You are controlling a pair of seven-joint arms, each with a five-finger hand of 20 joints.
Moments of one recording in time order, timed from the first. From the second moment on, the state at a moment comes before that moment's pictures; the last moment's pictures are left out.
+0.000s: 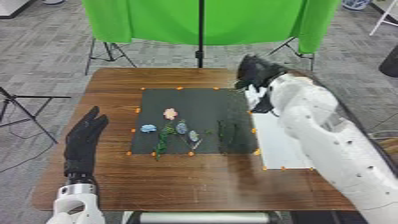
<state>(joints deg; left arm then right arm) 121.4 -68.1 -90.9 -113.4 52.4 16.2 22.0 -65.3 -57.1 58.8 -101.9 -119.2 -17.2 22.9</state>
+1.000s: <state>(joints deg) 121.3 -68.2 -90.7 -113.3 52.5 15.3 21.8 -68.3 -61.7 55.3 -98.1 -124.5 -19.6 19.2</state>
